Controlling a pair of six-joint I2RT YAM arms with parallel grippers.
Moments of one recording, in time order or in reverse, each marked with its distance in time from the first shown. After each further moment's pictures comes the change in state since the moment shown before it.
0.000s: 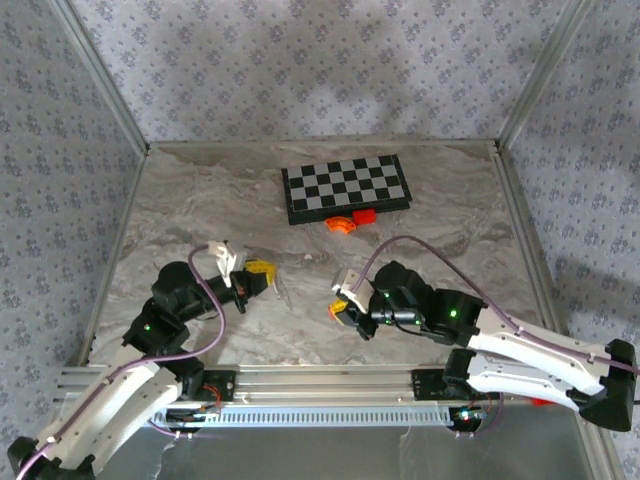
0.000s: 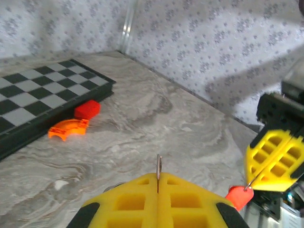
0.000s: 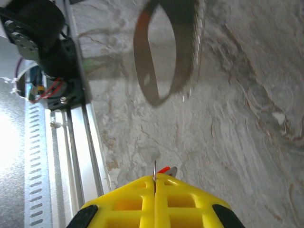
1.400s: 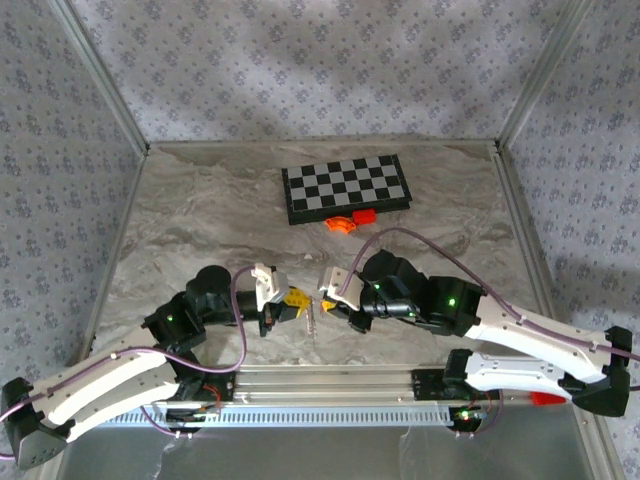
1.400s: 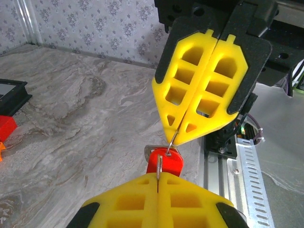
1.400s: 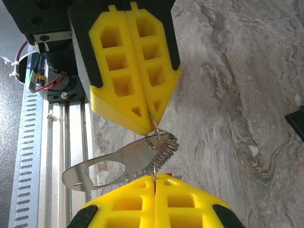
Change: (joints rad) left arm -0.335 0.148 0.053 0.029 -0.019 0.237; right arm 0.067 0.106 0.212 -0.142 0.072 -0.162
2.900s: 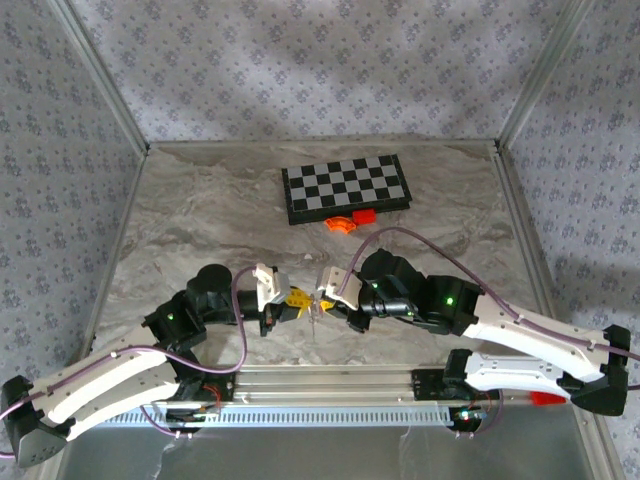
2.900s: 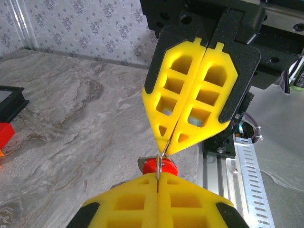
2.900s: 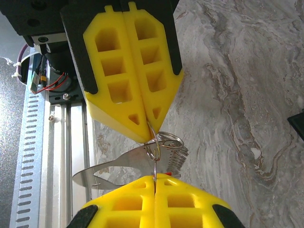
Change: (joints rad) left arm -0.006 0.013 0.016 -0.003 0.012 0.022; right arm -0.005 0.013 0.006 0.007 -0.013 -0.001
